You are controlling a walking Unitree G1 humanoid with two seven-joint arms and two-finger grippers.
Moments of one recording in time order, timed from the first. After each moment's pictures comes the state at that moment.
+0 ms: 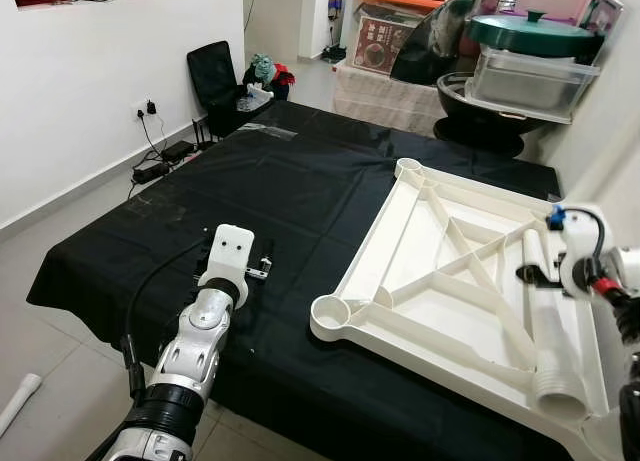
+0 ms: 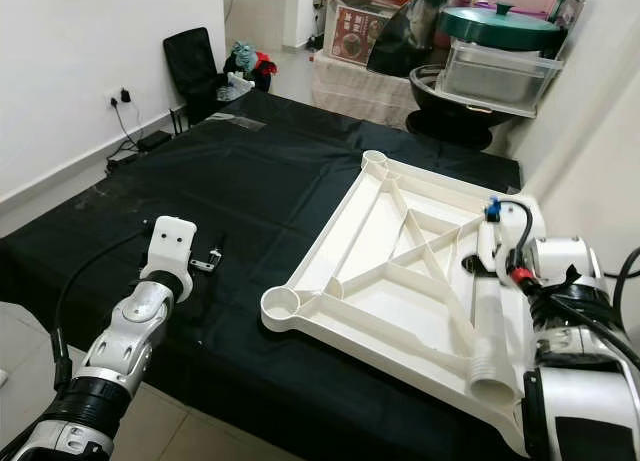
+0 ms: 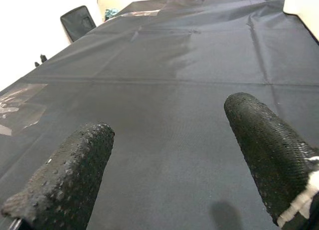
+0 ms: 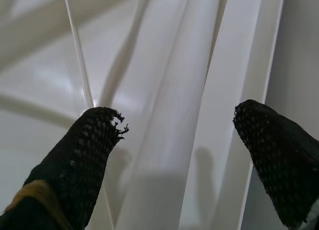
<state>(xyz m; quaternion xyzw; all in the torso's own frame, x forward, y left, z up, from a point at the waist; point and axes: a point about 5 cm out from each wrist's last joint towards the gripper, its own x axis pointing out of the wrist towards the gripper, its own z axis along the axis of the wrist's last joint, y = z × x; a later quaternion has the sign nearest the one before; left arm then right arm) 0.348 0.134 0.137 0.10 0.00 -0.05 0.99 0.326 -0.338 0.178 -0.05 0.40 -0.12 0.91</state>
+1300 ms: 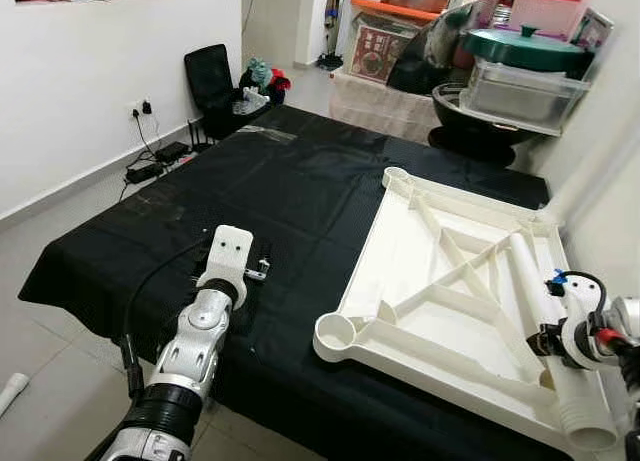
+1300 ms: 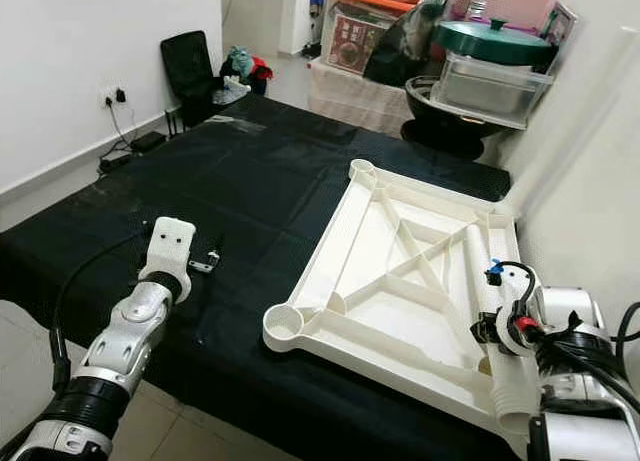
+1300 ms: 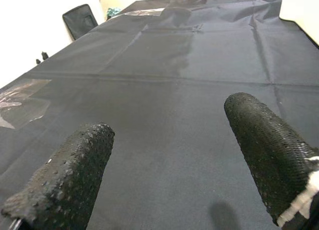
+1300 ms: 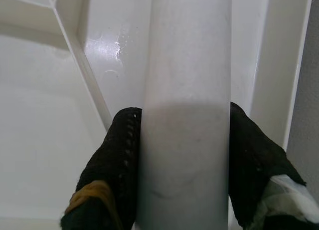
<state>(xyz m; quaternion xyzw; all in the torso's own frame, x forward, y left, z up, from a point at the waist) 0.348 0.136 0.136 0.10 0.01 -0.05 0.99 0.295 -0.340 0.134 0.03 0.47 -0.12 0.87</state>
